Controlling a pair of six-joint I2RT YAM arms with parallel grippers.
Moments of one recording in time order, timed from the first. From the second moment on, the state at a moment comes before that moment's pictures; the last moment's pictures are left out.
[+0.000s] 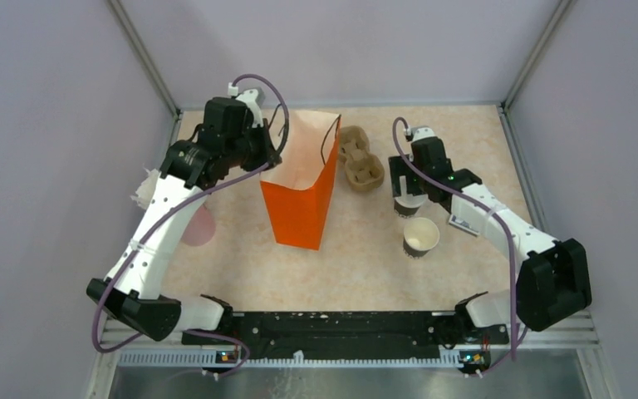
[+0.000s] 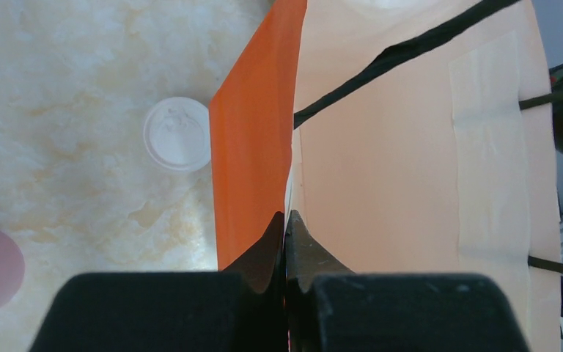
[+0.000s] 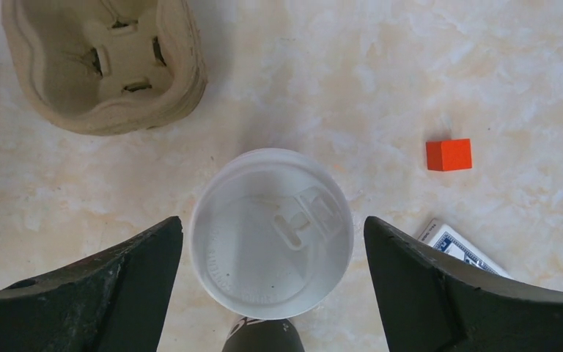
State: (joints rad) left arm -0.41 1.34 1.63 -0.92 0.11 -0.39; right arm 0.42 1.36 1.01 -0.42 0.22 0.14
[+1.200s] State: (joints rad) left arm -0.41 1.08 1.53 -0.95 -0.02 -0.40; right arm 0.47 1.91 1.60 -0.37 0.05 0.20
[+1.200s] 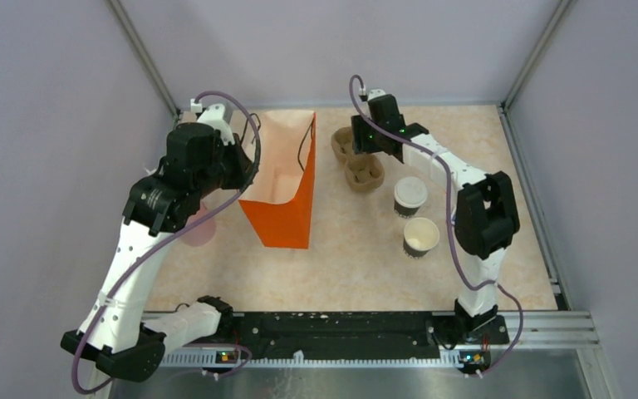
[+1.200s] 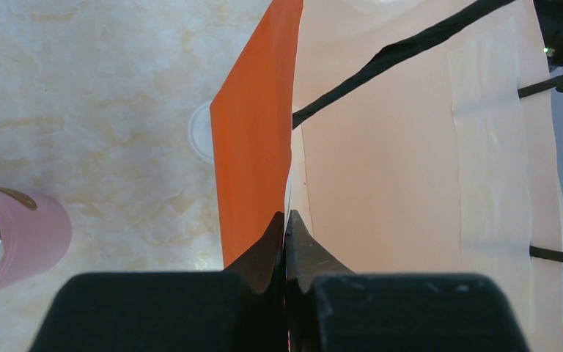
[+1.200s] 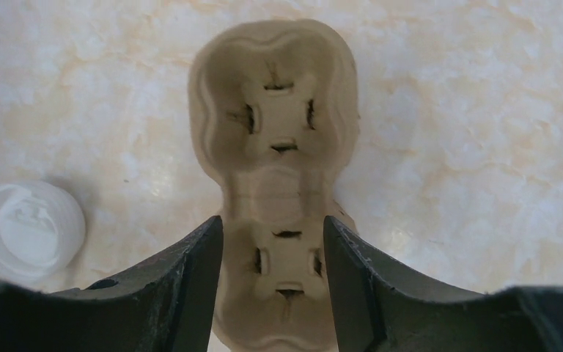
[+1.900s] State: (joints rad) left arm -0.41 1.05 1.49 -0.95 -0.02 -0.40; right arm 0.52 2.12 1.82 -0.54 0.14 0.19
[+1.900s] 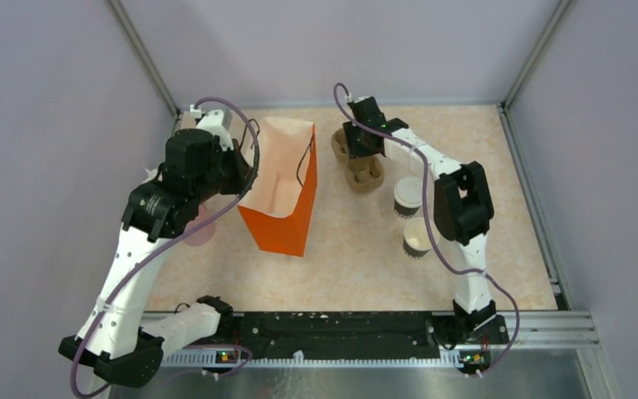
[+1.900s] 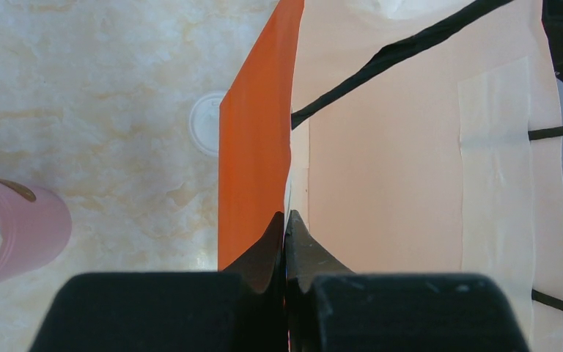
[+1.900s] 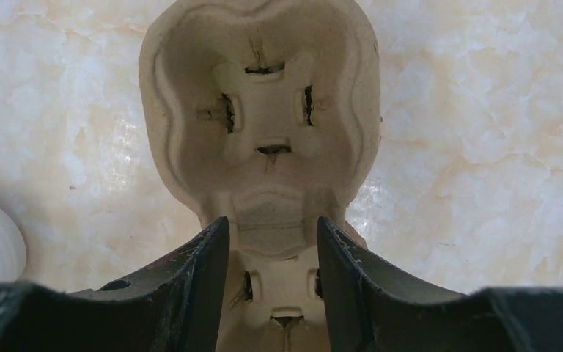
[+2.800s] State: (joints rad) left arm -0.41 1.04 1.42 -0.94 -0.01 -0.39; right arm 0.52 2.15 1.85 -0.55 0.15 0.18
